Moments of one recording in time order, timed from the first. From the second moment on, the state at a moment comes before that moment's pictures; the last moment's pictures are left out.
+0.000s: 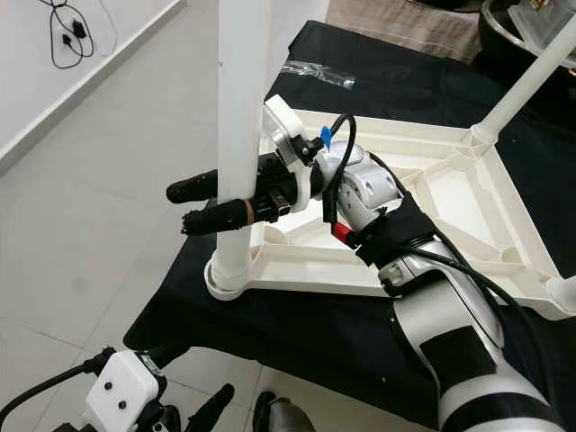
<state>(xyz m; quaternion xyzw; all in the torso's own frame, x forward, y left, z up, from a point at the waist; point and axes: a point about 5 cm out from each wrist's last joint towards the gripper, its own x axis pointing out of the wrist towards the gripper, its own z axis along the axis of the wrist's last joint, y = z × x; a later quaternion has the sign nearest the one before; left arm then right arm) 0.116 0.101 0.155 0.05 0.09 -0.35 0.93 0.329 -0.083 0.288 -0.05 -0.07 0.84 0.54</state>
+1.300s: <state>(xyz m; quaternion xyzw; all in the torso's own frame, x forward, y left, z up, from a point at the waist) 0.114 0.099 0.155 0.05 0.09 -0.35 0.93 0.331 -0.071 0.283 -0.09 -0.08 0.84 0.53</state>
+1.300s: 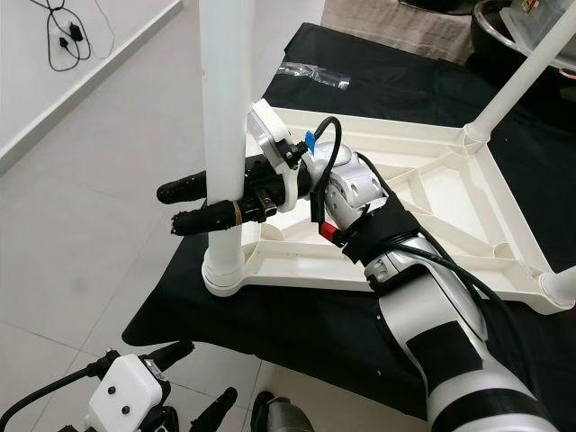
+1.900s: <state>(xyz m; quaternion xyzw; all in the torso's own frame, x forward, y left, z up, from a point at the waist) 0.114 0.099 0.155 0.06 0.09 -0.35 0.93 0.326 -0.058 0.272 -0.11 -0.08 0.85 0.51</state>
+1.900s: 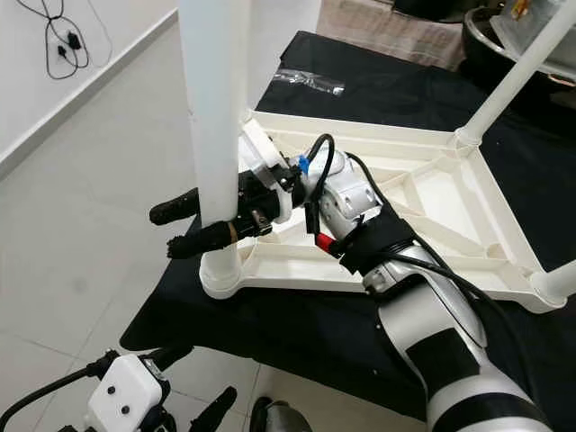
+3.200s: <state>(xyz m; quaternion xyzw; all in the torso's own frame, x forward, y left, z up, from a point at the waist) 0.120 0.093 0.152 0.05 0.08 -0.35 0.93 0.385 -0.051 0.257 -0.13 -0.03 0.50 0.85</state>
